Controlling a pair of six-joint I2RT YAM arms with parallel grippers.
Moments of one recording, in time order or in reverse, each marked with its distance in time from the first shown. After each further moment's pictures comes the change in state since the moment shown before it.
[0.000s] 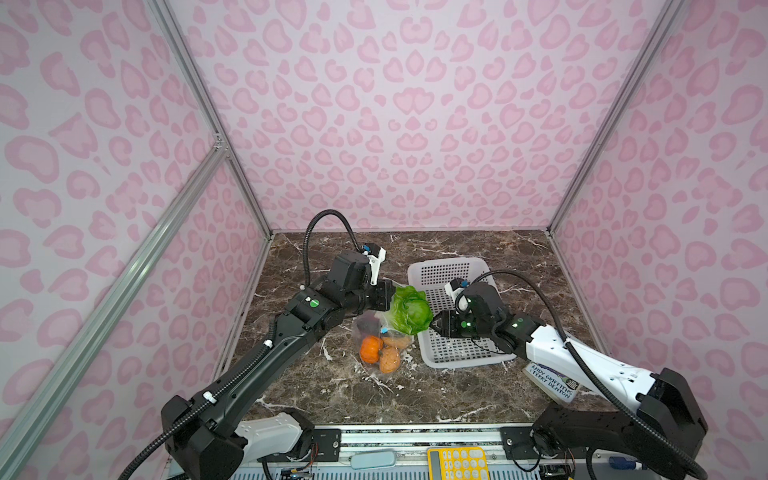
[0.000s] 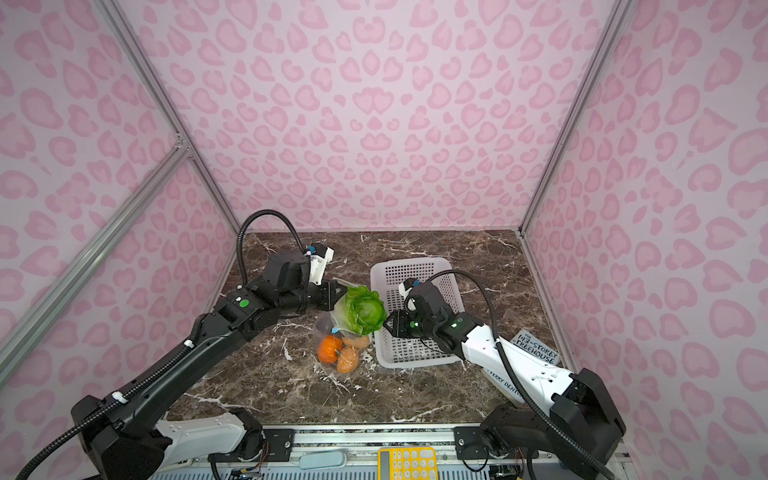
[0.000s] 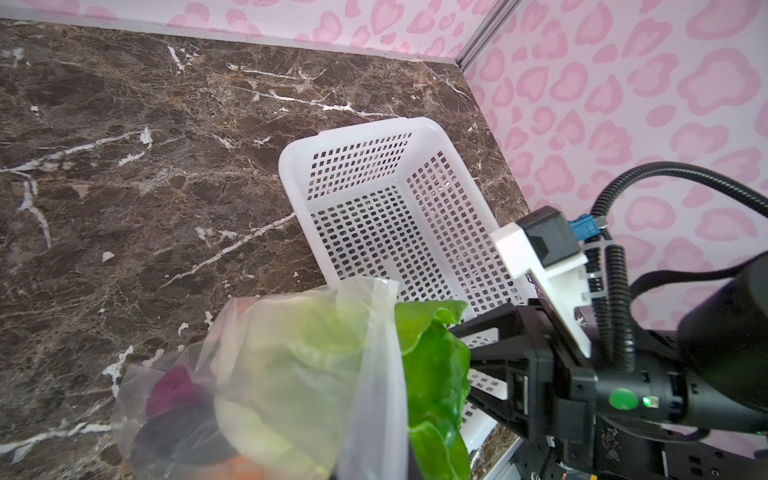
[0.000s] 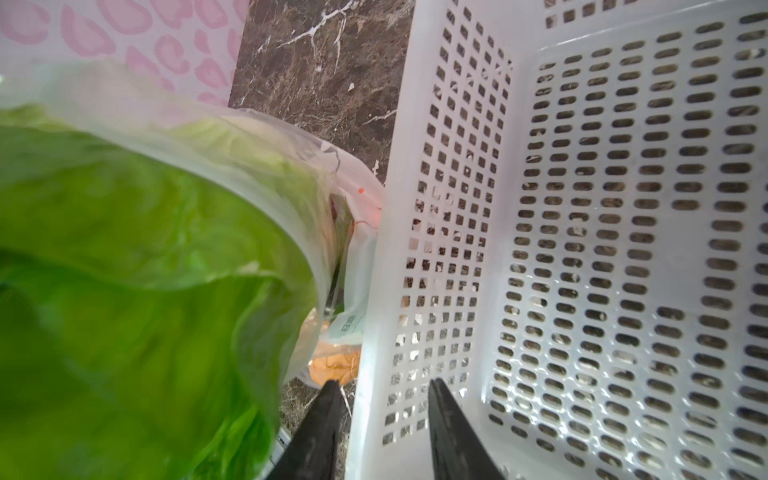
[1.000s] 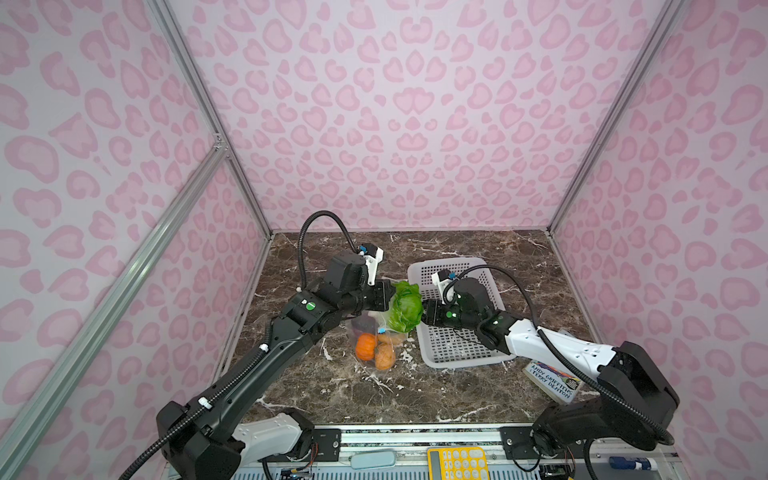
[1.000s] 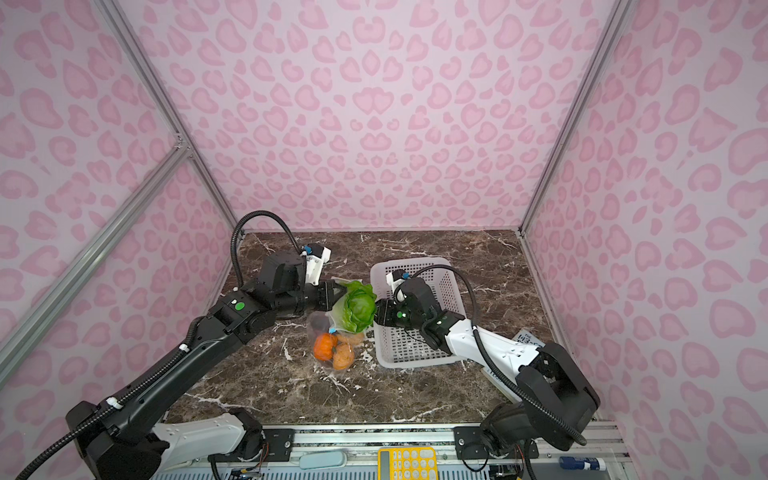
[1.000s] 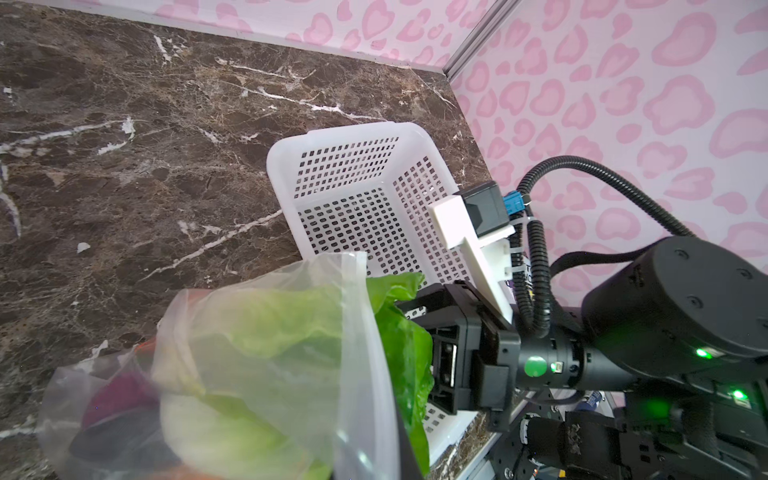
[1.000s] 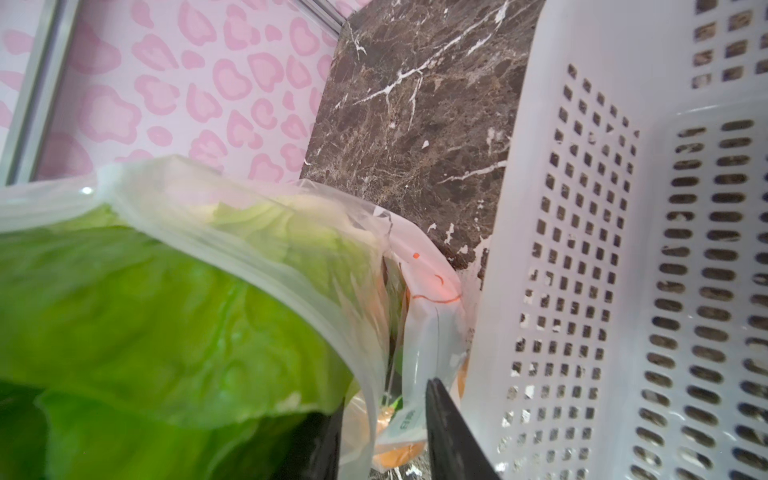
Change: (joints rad) left arm 0.001 -0.030 -0.014 0.020 0.034 -0.050; right arm 0.007 0.150 -0.031 0.419 -0.083 0.113
